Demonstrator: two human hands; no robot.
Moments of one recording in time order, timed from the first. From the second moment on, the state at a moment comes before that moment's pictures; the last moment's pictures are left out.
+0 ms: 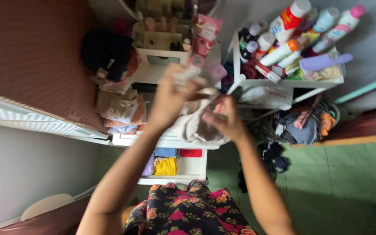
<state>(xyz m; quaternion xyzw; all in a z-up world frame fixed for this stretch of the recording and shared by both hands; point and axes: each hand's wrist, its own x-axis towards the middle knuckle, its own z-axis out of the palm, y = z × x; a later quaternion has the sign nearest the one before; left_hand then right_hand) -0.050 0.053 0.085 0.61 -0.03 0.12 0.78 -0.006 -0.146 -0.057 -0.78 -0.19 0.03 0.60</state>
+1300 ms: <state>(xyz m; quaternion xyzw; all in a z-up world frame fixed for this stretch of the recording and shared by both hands) 0.002 0.030 -0.074 0.83 -0.10 0.21 0.50 0.035 -0.168 0.040 -0.71 -0.11 0.02 0.69</state>
